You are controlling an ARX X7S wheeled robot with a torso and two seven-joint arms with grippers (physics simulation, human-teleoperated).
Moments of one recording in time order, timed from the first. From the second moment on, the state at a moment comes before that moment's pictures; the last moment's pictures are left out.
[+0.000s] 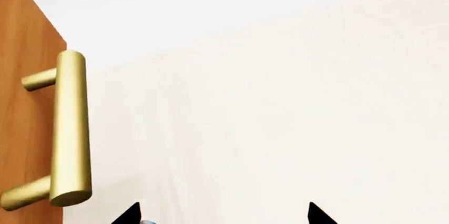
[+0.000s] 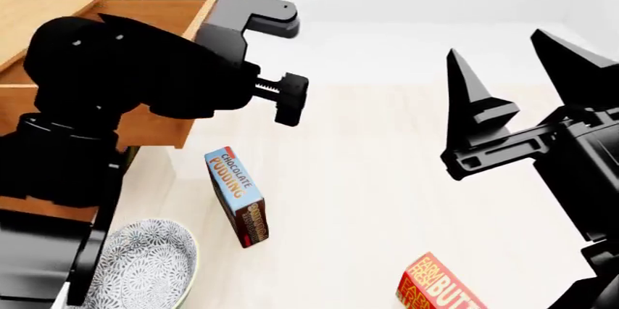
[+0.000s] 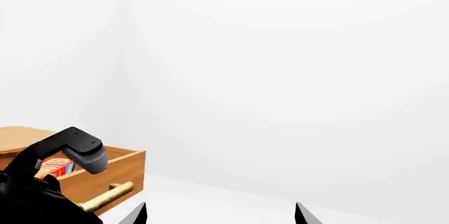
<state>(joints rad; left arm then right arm) -1.45 -0.21 0.47 -0.40 -1.07 -1.44 -0.43 0.89 0.00 0.04 -1.04 -0.93 1.57 -1.27</state>
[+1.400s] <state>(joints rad) -1.52 -0.46 0.44 -1.03 -0.91 -0.90 -0.67 0.88 0.00 0.02 -1.04 -0.93 1.57 -1.28</state>
